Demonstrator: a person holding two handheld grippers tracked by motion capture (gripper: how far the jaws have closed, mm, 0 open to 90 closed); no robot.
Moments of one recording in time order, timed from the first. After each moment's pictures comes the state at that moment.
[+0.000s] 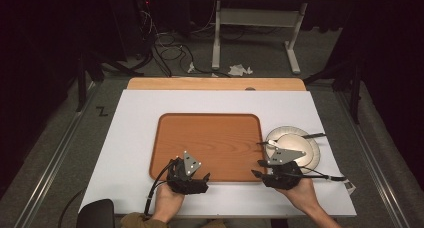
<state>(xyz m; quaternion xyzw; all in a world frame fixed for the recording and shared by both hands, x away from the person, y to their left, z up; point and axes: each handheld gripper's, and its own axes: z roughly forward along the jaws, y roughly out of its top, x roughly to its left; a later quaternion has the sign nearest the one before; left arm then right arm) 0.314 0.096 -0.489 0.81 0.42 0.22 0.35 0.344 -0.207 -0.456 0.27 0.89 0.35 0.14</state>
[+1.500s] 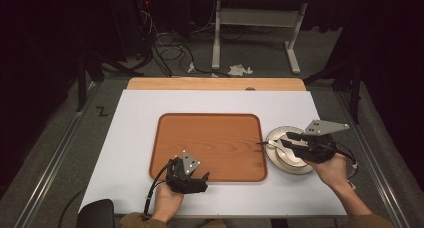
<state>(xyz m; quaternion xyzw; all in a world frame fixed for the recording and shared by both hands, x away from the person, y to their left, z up) 0.314 0.098 -0.488 0.80 0.43 0.22 0.35 0.385 -0.274 -0.390 0.31 0.85 0.37 0.20</state>
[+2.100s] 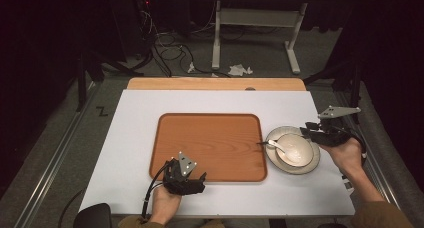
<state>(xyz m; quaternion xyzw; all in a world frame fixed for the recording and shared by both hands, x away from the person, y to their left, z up) 0.309 0.106 -0.489 0.79 0.45 0.23 0.34 0.436 -0.325 -0.398 0.39 0.84 0.30 0.22</state>
